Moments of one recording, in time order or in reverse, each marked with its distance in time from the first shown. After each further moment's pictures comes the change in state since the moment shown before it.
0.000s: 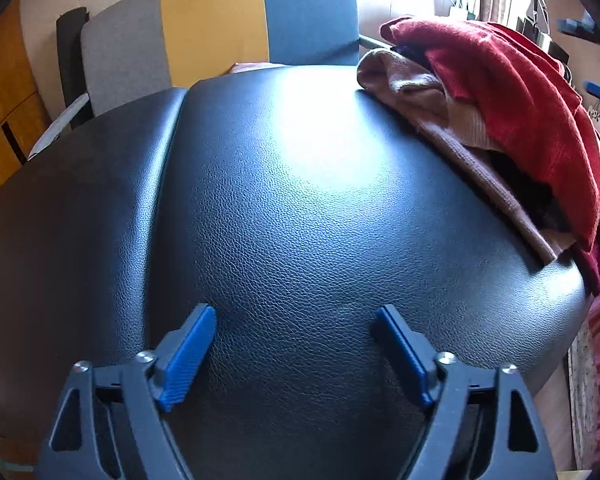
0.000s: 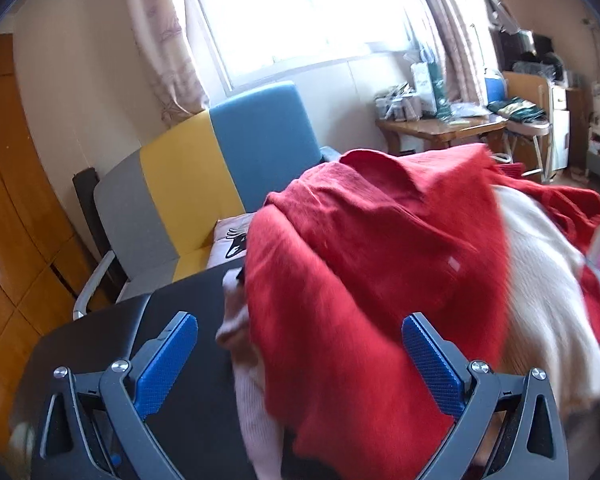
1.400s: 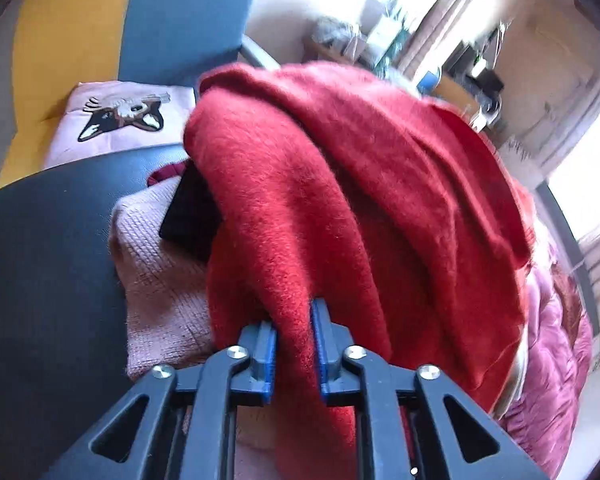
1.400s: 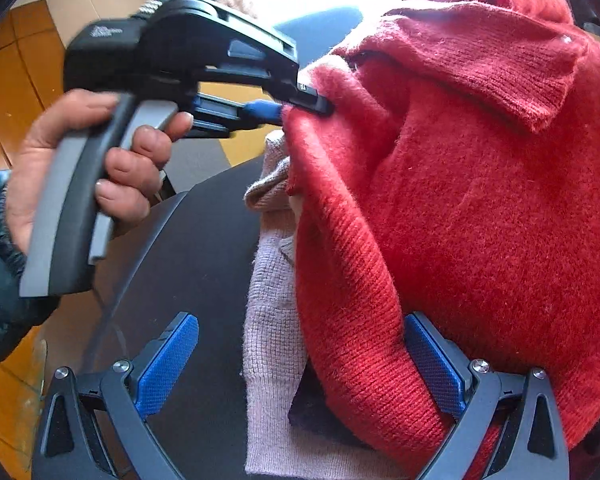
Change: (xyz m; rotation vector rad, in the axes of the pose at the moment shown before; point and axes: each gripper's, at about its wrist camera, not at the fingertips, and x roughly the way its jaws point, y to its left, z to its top) left arm 0.079 -0.154 0.261 -0.022 0.050 -0.453; right arm 0.030 -0.041 -0.107 -0.084 0.209 0.286
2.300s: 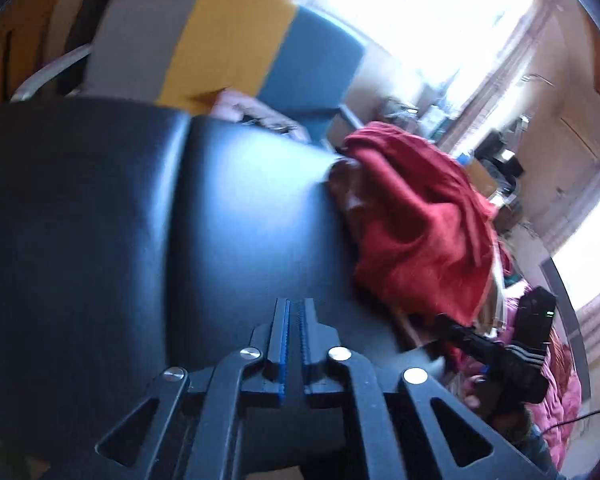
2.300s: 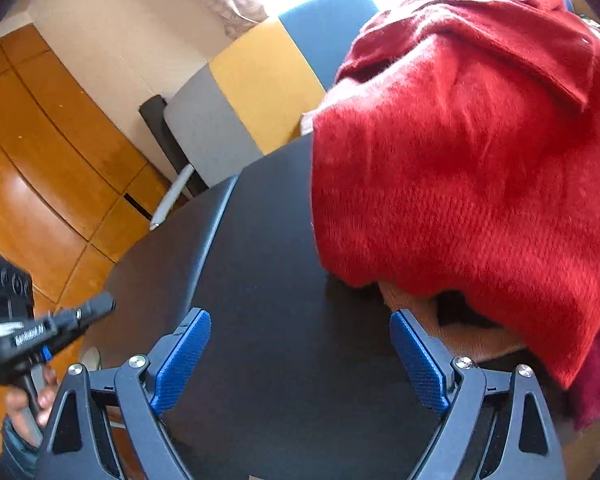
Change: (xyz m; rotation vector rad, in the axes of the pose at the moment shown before) left arm -0.239 0.160 -0.227 -0.252 -0.184 0.082; right arm -0.052 0.052 0.000 0.107 0.080 0.055
